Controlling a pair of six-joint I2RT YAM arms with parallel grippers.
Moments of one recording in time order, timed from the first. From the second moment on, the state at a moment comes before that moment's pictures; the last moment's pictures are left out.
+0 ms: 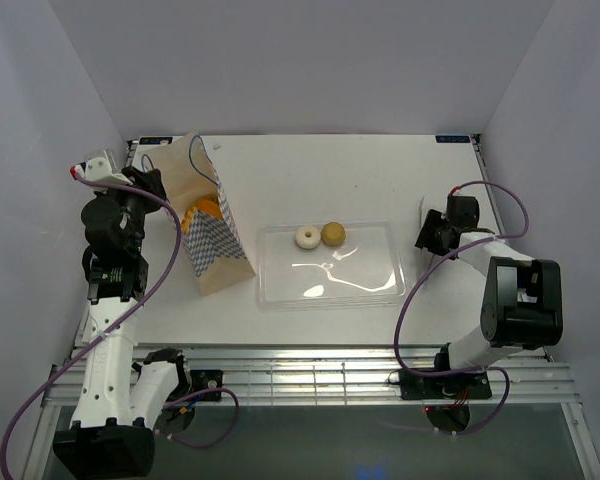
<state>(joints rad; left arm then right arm) 0.08 0.85 0.91 0.00 -0.01 -0.30 -0.05 1.54 0.78 -0.16 -0.02 0.28</state>
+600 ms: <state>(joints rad) -0.02 0.85 0.91 -0.01 -0.10 -0.26 -0.05 1.57 0.83 -0.19 -0.09 0.28</state>
